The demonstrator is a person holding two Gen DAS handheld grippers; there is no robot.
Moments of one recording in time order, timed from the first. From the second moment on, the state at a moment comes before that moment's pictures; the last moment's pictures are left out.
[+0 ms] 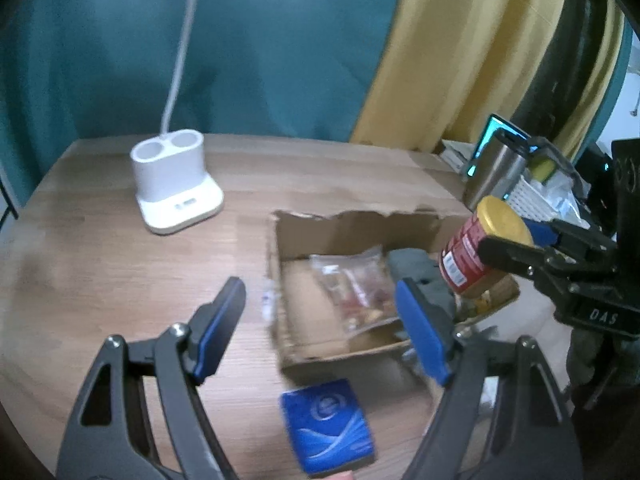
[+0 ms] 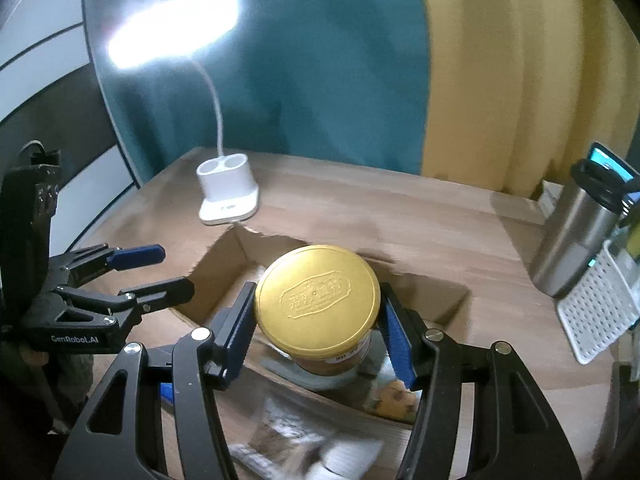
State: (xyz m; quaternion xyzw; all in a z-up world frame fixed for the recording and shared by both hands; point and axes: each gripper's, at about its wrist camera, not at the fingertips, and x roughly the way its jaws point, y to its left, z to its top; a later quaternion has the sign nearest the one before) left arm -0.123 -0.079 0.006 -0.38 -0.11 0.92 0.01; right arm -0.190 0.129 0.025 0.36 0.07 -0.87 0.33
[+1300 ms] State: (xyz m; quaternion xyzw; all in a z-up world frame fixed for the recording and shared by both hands) left arm -0.092 -0.161 -0.021 -0.39 -0.14 0.91 -0.06; right arm -0.198 0.001 -0.015 0.40 0.08 -0.83 0.38
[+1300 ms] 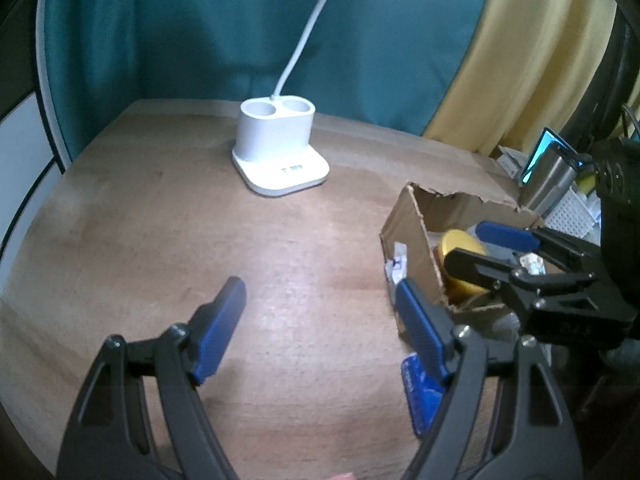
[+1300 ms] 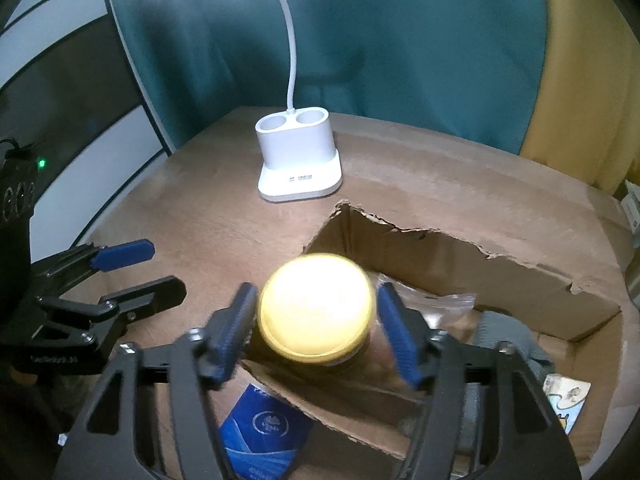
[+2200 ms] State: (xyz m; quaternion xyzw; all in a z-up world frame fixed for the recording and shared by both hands) left arm -0.084 -0.091 -0.020 -0.40 -0.12 0.91 -0.02; right arm -0.169 0.083 0.000 0.38 0.07 -0.86 0.33
